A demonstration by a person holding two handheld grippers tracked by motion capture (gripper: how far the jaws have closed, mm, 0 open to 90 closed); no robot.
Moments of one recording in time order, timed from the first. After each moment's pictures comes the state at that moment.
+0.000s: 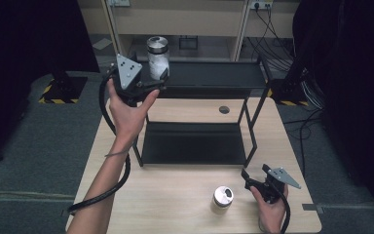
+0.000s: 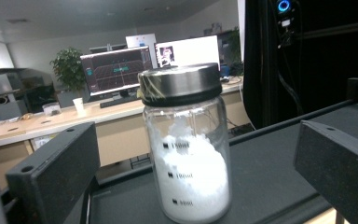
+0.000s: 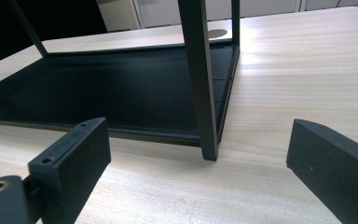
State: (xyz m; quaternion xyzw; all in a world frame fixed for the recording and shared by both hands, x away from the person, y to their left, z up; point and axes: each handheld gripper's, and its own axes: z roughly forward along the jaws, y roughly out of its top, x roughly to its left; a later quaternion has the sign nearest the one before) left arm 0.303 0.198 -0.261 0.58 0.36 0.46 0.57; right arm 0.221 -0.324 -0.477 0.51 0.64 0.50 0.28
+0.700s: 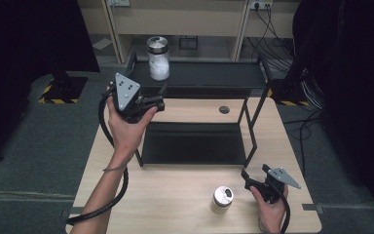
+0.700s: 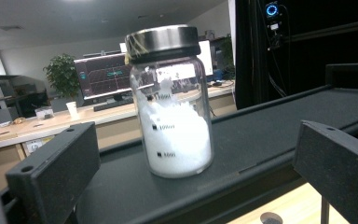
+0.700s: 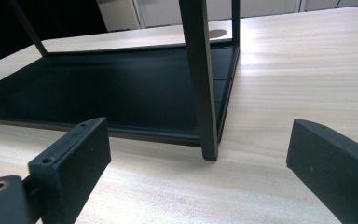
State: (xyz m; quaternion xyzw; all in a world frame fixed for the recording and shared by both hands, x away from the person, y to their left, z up) left arm 0.286 0.205 -0.297 0.58 0.34 0.46 0.58; right arm 0.220 -0.324 -0.477 0.51 0.64 0.50 0.28
